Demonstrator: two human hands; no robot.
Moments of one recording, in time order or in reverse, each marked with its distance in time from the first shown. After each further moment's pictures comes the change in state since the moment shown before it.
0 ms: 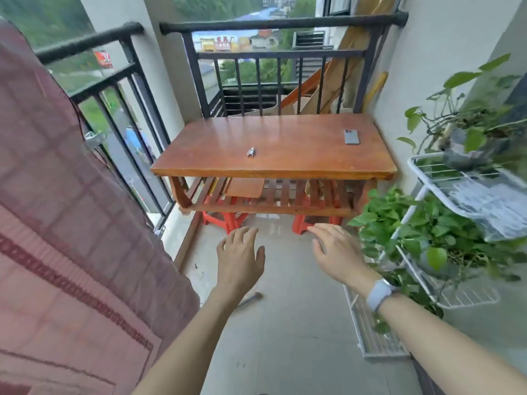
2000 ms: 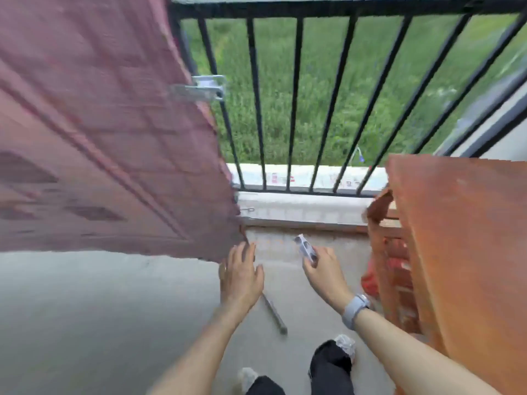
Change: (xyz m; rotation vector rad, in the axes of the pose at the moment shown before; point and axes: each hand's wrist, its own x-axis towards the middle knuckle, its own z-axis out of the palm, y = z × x) left_hand 0.242 -0.146 0.126 0.060 0.354 -1.627; right_hand 0.431 -0.095 0.309 0.282 -1.148 -0.788
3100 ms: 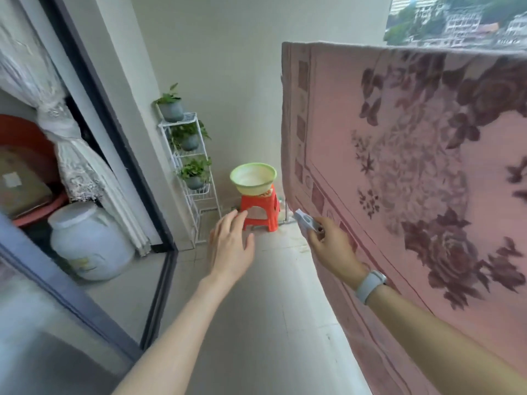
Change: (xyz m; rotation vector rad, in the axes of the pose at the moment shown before) left_hand -0.141 -0.853 -0.526 0.065 0.950 -1.004; right_hand -0.133 -0.895 0.679 0.104 -0.709 -1.312
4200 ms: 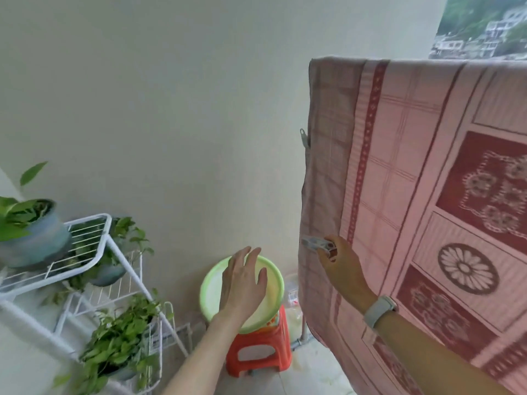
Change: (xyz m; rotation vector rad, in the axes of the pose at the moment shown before) left_hand 0.848 -0.256 0.322 -0.091 -0.213 0.147; right_hand 0.840 0.159 0.296 -0.012 0.227 0.213
